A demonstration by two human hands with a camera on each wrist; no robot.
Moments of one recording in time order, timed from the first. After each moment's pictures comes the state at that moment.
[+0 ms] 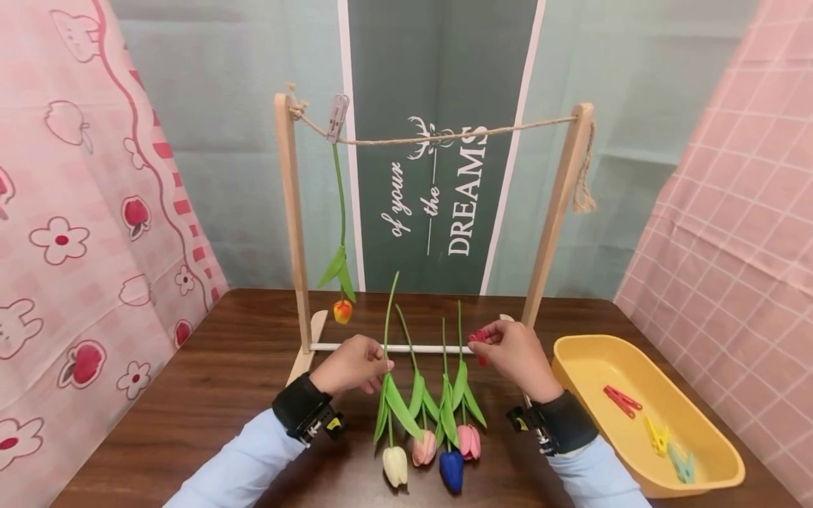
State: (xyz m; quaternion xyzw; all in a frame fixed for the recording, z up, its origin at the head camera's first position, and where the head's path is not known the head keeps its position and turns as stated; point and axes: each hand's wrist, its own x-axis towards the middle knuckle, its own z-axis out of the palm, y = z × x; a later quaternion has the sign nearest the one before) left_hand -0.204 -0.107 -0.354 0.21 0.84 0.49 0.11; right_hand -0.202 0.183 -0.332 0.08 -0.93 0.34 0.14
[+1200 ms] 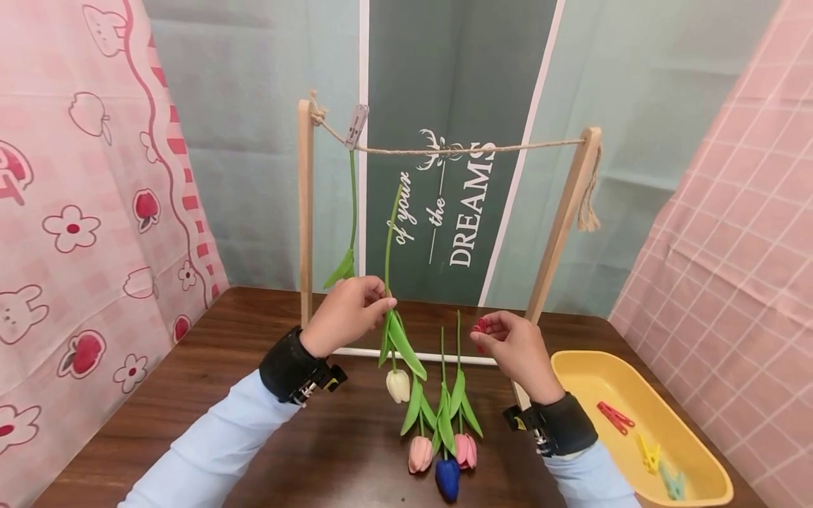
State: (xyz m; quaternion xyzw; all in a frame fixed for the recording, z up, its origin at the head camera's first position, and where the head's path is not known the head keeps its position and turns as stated) left_hand -0.197 -0.109 -0.256 0.26 0.87 0.40 -0.14; right_hand -0.198 0.176 -0.309 0.10 -0.91 0.36 0.18
